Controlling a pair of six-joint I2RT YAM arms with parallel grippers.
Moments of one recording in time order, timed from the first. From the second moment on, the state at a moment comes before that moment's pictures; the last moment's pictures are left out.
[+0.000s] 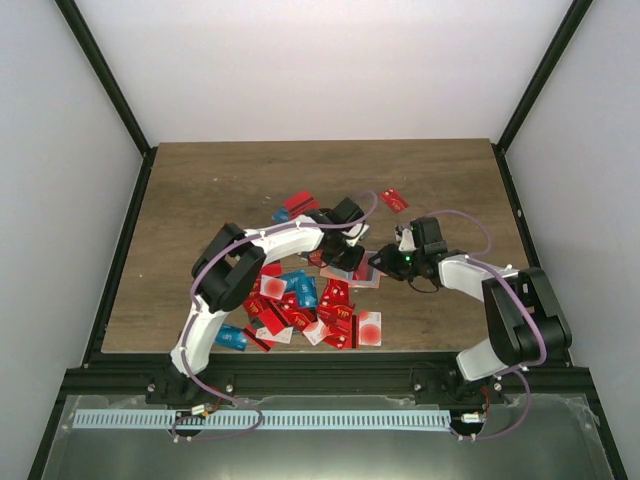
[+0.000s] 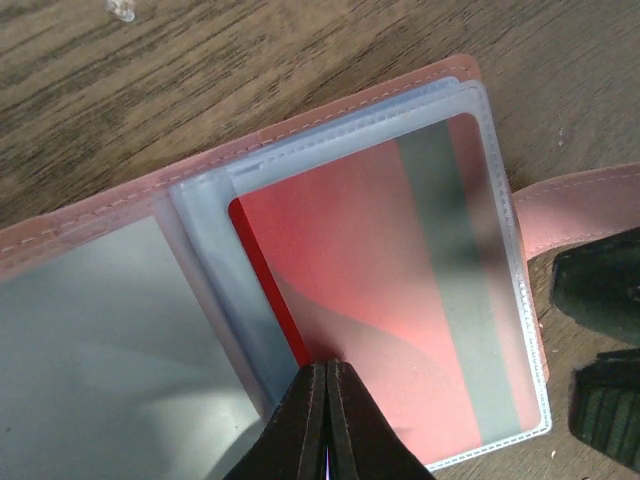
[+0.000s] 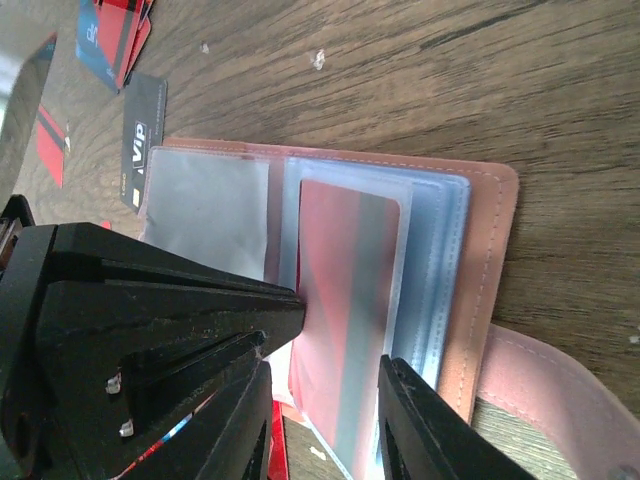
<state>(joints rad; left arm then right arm) -0.80 2.19 1.63 -0.64 0.29 -0.33 0.26 1.49 0.63 -0.06 -0.54 0.62</state>
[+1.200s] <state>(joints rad) -0.79 2.19 1.59 -0.58 0.32 -0.34 0.26 1.50 0.62 -0.03 -0.51 0.62</state>
